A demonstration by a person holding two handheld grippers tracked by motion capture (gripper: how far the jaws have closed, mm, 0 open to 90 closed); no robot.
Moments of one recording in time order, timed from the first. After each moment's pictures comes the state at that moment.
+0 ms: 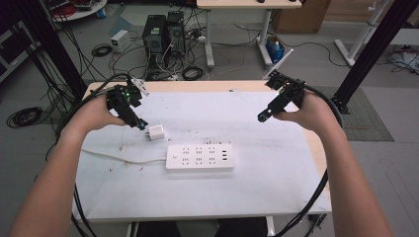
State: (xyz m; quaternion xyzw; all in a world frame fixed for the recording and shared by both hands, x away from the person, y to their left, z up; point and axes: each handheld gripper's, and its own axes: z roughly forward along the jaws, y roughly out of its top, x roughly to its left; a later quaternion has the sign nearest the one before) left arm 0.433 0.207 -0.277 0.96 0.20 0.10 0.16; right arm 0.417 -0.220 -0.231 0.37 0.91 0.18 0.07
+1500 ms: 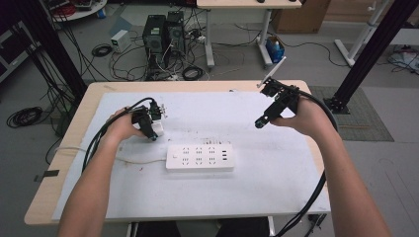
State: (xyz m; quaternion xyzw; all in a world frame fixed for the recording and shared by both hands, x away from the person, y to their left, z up) left arm 0.479 0.187 -0.389 0.98 0.18 0.09 0.07; right arm 0.414 -0.212 -0.246 0.35 0.92 0.16 0.06
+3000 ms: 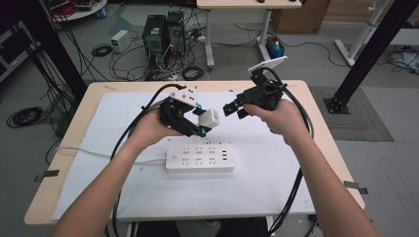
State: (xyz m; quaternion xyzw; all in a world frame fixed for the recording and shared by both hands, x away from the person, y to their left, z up) left arm 0.387 0.078 -0.273 0.90 0.05 0.09 0.42; right arm 0.413 -0.175 -0.235 0.50 0.77 0.35 -0.20
